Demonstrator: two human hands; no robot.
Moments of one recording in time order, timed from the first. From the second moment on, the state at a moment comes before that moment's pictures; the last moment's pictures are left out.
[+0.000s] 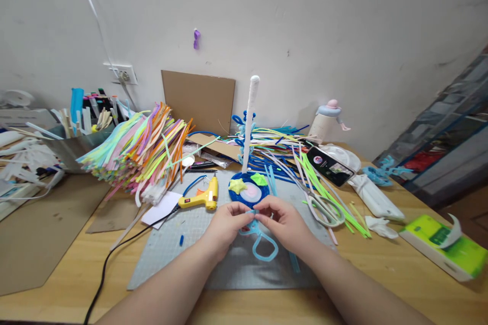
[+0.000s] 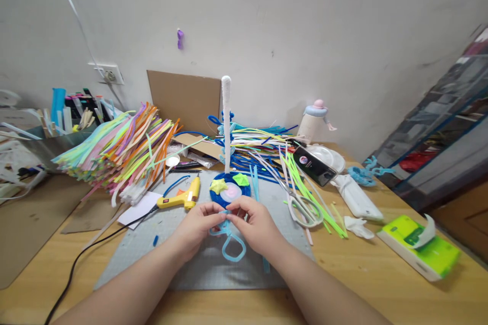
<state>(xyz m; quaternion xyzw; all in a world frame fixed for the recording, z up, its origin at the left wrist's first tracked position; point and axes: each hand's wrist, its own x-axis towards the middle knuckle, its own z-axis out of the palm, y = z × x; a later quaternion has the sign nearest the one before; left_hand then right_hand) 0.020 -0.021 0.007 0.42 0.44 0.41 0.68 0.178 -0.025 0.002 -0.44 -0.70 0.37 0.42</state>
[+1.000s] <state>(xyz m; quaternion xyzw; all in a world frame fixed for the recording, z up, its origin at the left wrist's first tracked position) 0.014 -0.020 0.005 0.30 0.37 0.41 0.78 0.175 -0.023 0.003 -0.44 -0.61 0.50 0.43</state>
